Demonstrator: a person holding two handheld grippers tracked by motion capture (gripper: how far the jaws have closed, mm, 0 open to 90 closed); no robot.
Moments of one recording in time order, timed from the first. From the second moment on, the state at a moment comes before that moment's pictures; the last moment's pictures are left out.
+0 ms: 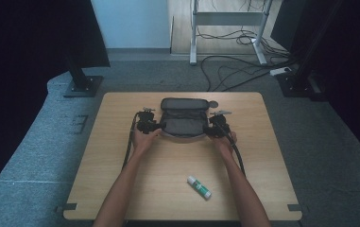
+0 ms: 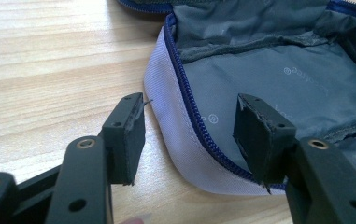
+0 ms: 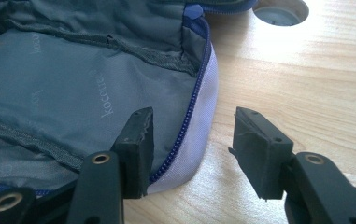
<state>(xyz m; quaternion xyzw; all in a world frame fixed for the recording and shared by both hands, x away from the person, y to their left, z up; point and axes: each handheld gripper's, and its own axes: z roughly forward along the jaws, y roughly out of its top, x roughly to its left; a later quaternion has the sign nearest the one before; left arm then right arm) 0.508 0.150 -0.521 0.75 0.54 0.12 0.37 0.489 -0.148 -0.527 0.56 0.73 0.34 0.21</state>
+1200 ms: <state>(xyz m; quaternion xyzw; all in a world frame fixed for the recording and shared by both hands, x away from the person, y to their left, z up) 0.511 0.140 -0.531 0.77 0.53 0.13 0.33 0.493 -0.144 -0.535 0.57 0.72 0.34 0.21</state>
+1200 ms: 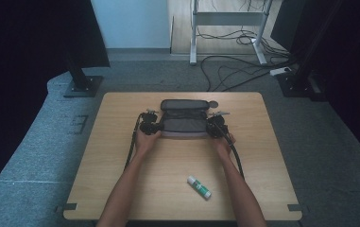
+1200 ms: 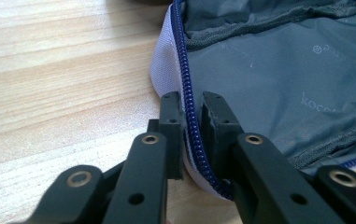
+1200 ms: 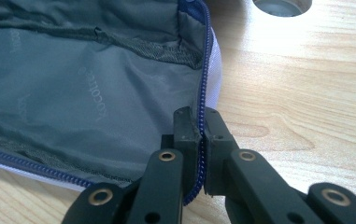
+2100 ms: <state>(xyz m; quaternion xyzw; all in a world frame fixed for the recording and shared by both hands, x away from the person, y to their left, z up) 0.482 0.157 -0.477 0.77 0.48 0.16 0.39 0.462 -0.144 -0.499 0.53 0.72 0.39 0.22</state>
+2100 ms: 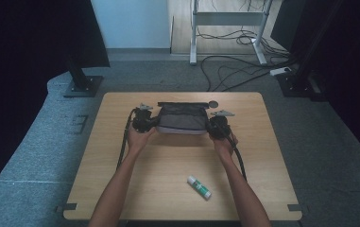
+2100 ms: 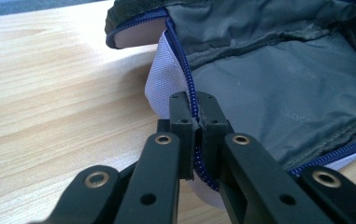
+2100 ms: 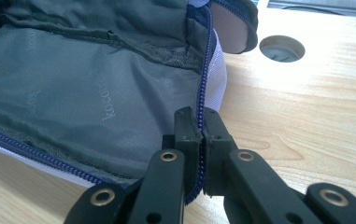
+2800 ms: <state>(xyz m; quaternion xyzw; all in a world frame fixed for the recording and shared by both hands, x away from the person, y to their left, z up) 0.463 0.167 -0.462 0.77 0.46 0.17 0.41 0.447 -0.140 -0.485 0.51 0.72 0.41 0.23</state>
